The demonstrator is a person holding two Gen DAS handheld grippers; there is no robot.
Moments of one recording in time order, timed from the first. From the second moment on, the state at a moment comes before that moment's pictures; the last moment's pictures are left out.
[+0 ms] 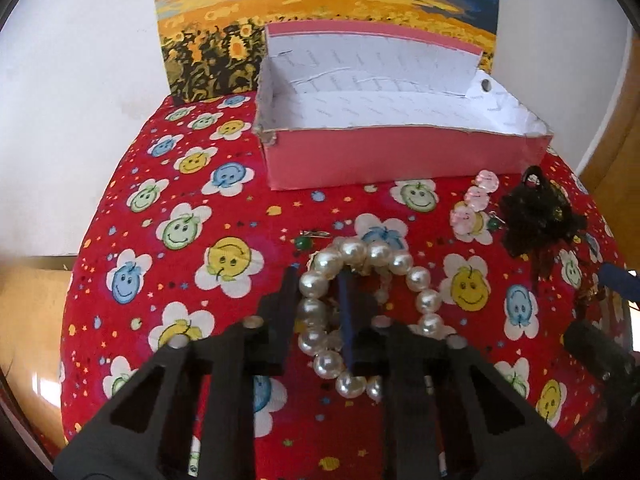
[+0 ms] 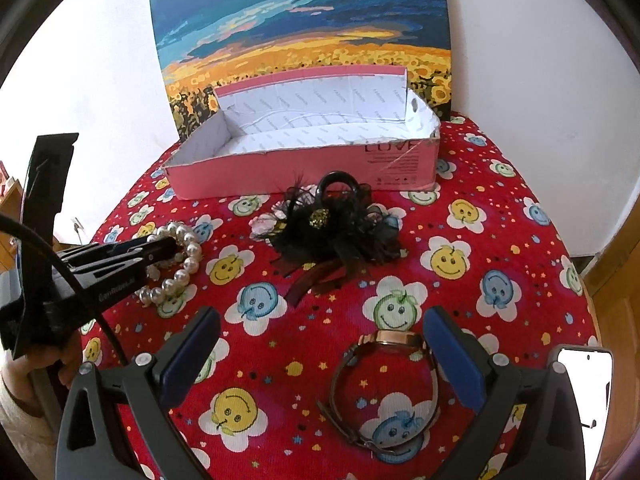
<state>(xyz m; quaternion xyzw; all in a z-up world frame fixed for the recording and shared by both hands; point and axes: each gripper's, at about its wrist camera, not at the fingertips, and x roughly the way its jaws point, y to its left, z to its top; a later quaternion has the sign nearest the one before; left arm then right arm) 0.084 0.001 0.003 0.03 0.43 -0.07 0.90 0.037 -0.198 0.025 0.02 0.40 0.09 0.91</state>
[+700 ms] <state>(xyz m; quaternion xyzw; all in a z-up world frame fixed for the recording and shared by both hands) 0.038 0.022 0.051 -0.02 0.37 -0.10 0.92 0.031 -0.196 0.034 0.02 0.40 0.09 0.91</state>
